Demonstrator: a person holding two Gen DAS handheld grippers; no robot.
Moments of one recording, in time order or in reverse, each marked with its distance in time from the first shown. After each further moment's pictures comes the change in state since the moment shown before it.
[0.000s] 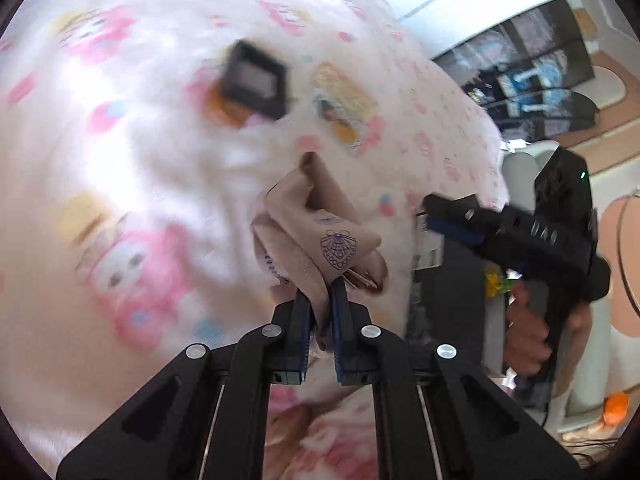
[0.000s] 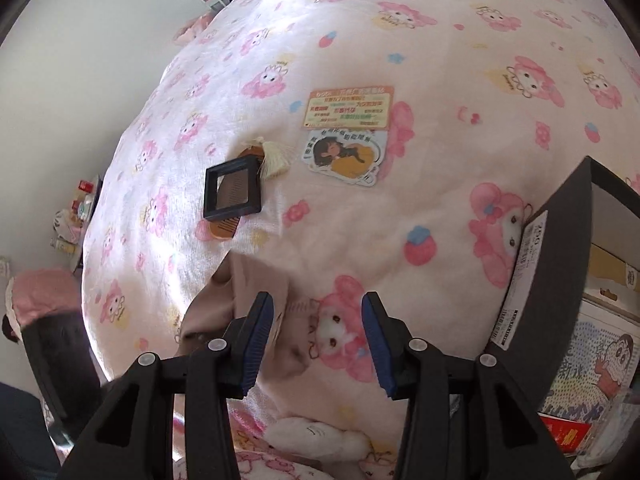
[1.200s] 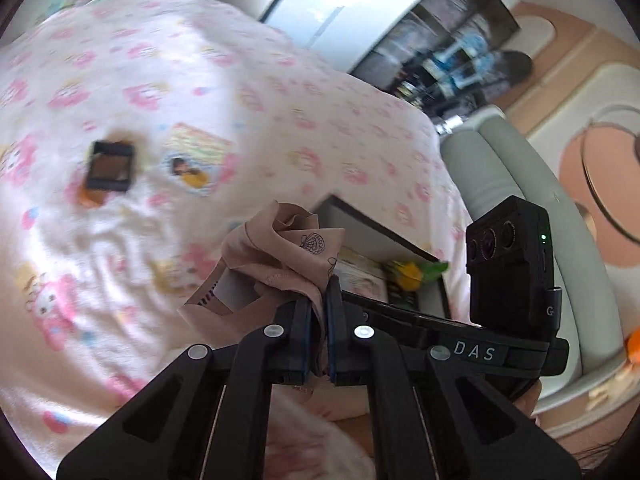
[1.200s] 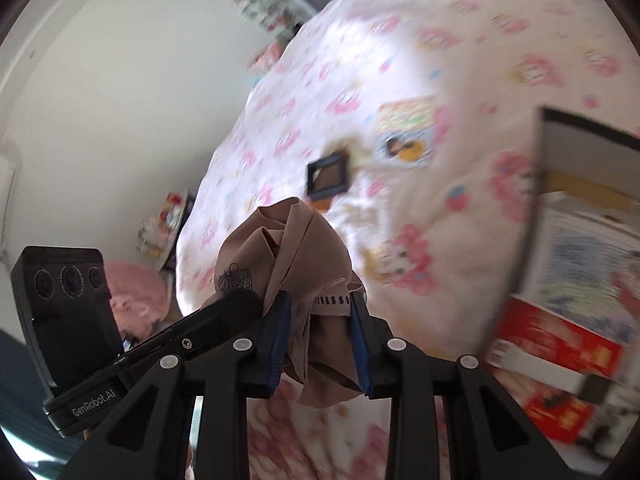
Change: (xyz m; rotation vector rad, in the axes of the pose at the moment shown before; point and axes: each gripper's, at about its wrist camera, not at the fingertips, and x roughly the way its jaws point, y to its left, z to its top) left arm -0.024 -0.200 -0.021 0.294 -0.107 -0.123; right arm -0.103 -0.024 -0.076 0.014 -0.148 0.308
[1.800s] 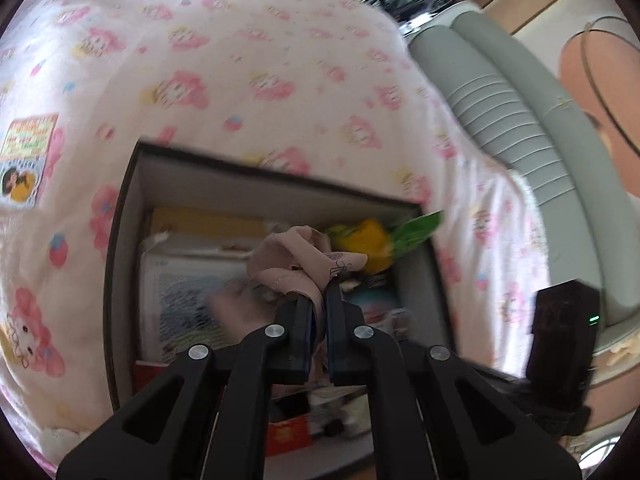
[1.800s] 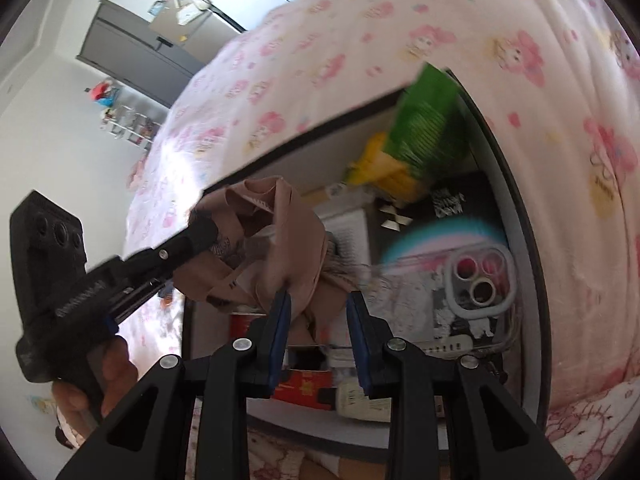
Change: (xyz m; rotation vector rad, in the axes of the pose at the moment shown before) left arm 0.198 -0.101 0.002 0.165 0.311 0.011; right arm -0.139 -0.187 -0.060 0.405 -0.233 -0.298
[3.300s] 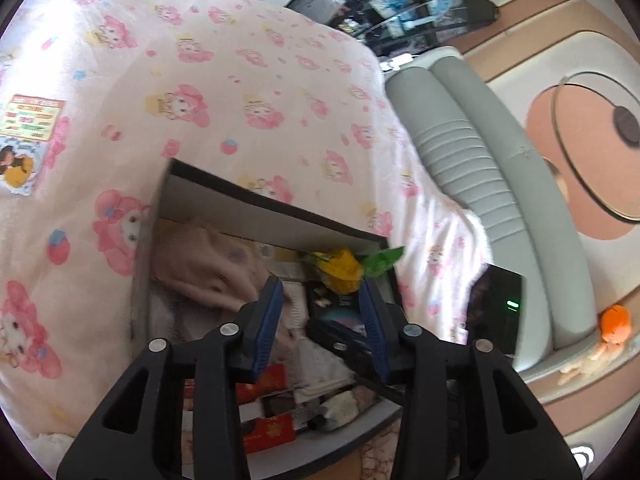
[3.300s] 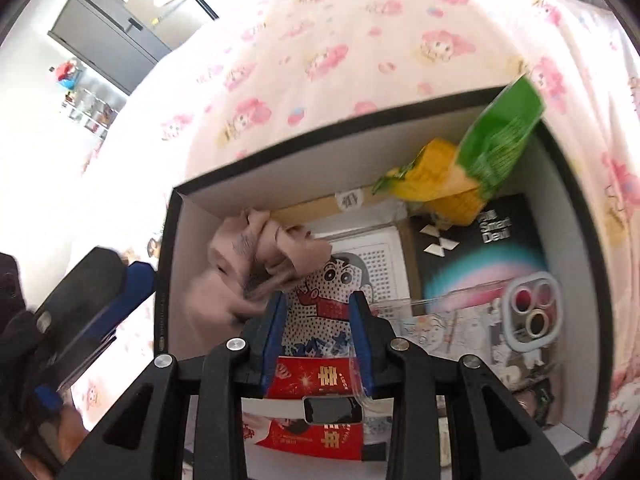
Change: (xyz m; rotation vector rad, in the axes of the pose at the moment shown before) left arm -0.042 0.037 0.016 -0.094 -0.100 -0.191; right arm 0.038 0.042 -0.001 -0.044 -0.019 -0.191
